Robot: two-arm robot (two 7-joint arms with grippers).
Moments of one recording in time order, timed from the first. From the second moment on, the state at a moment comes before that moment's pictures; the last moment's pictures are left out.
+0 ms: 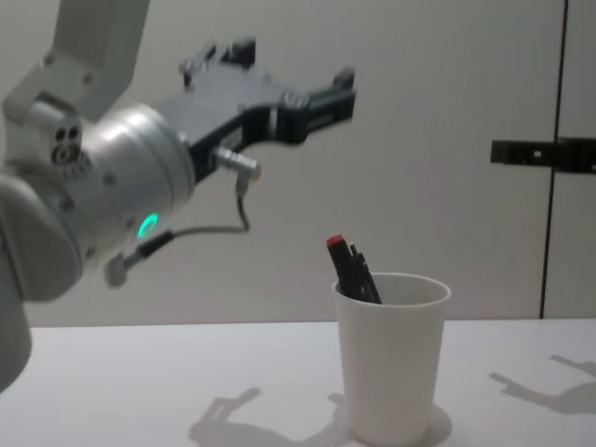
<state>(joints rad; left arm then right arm) -0.26 0.29 0.42 -1.66 -0.06 -0.20 -0.06 0.41 0.49 -0.32 -1.52 0.63 0.21 0.23</state>
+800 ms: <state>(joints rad) -0.24 0.38 0.45 -1.63 -0.20 0.01 -0.01 0.17 0.41 -0.27 -1.66 0.44 0.11 0.14</state>
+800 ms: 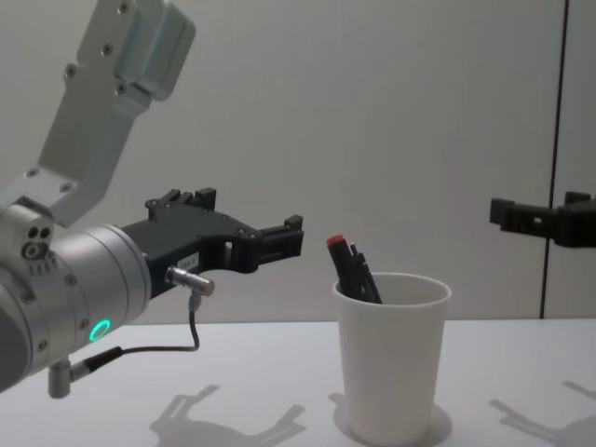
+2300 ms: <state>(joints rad) -0.24 0.38 0.45 -1.63 -0.20 0.01 -0.01 -0.01 0.34 -0.23 -1.77 0.29 0.03 0.07</state>
